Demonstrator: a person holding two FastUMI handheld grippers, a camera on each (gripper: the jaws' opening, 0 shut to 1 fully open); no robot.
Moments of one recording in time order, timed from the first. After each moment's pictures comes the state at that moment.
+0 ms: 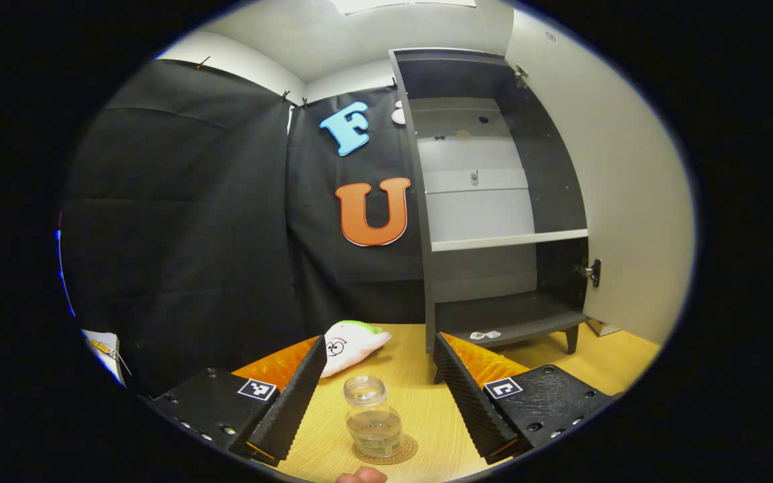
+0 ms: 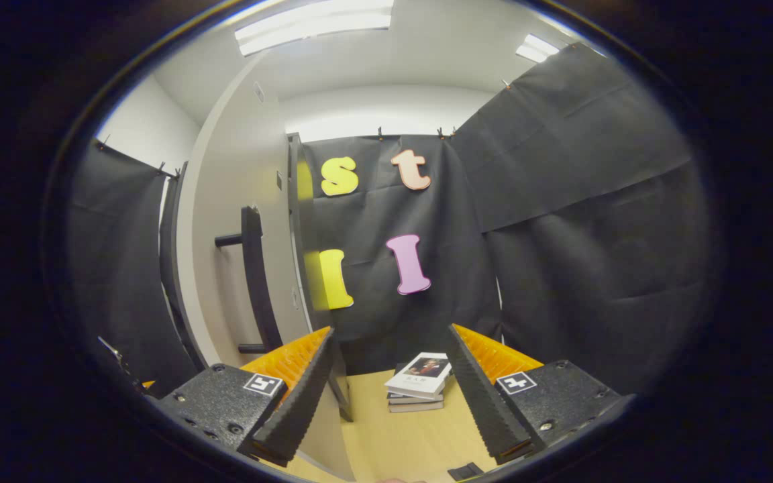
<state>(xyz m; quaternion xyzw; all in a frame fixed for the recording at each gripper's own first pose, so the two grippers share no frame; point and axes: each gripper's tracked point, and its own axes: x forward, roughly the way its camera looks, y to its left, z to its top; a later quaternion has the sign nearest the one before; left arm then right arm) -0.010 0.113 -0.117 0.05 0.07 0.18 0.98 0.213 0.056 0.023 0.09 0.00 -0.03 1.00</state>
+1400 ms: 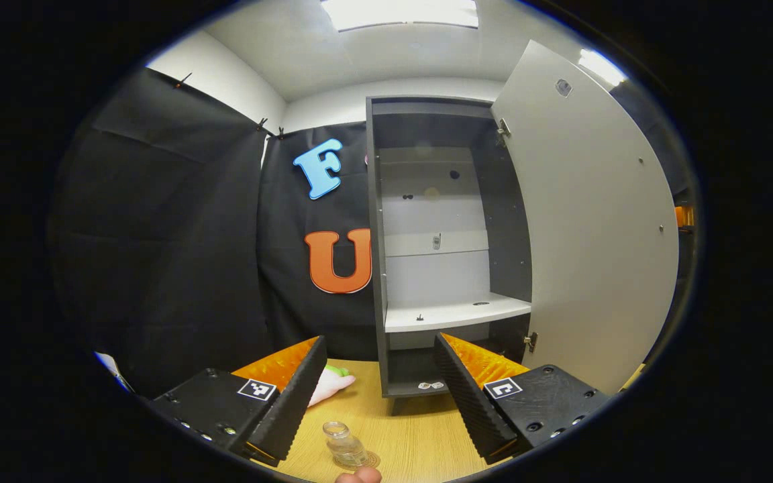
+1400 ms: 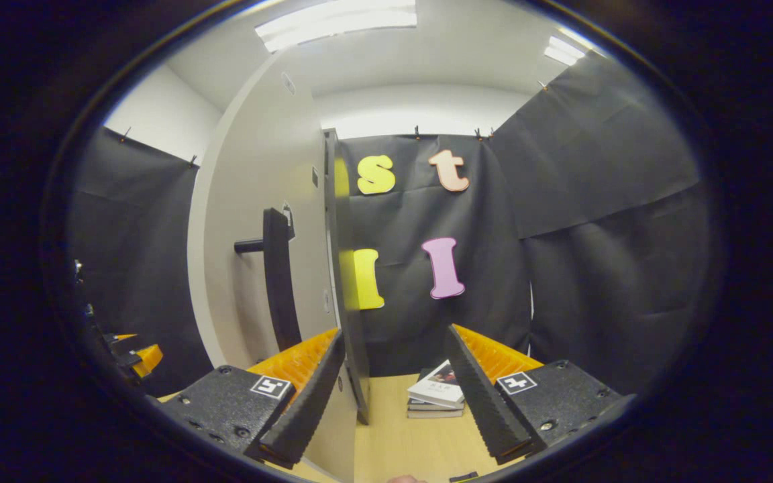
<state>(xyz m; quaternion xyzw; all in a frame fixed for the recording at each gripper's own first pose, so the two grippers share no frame) -0.017 0.063 0.004 0.05 0.03 0.12 0.99 0.230 0.083 0.042 0.04 -0.01 0.03 1.00</state>
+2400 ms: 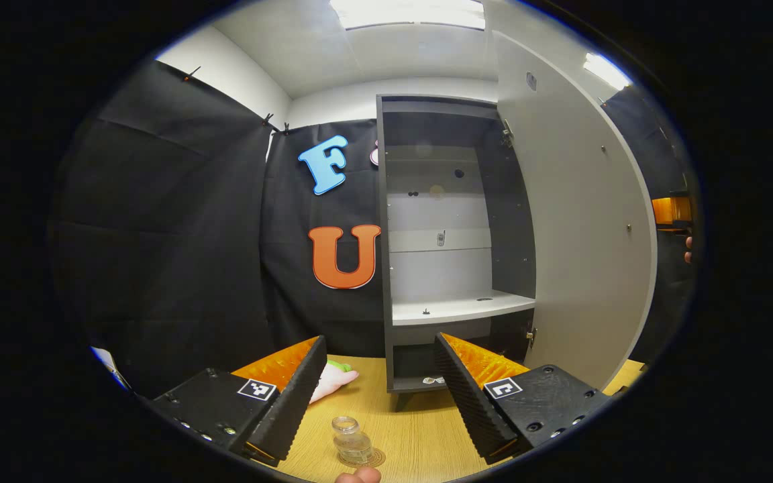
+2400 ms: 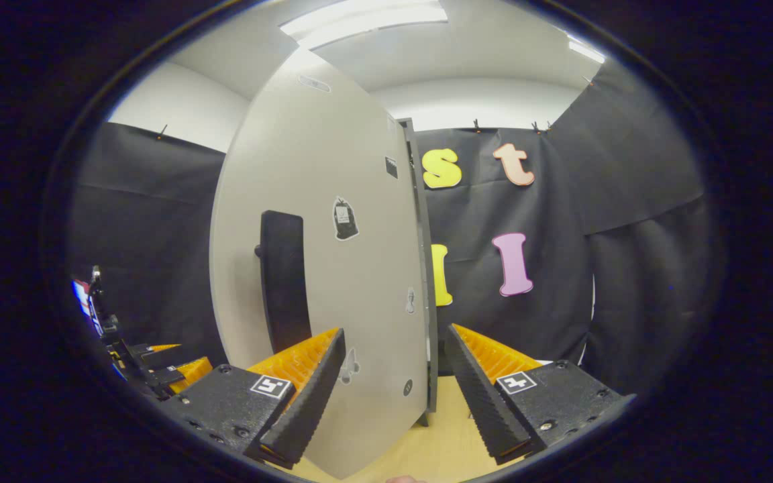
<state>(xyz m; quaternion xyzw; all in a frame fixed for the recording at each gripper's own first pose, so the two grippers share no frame) -0.028 0.082 -0.011 0.03 0.03 0.12 0.99 0.236 0.214 0.044 0.04 0.00 0.16 0.99</state>
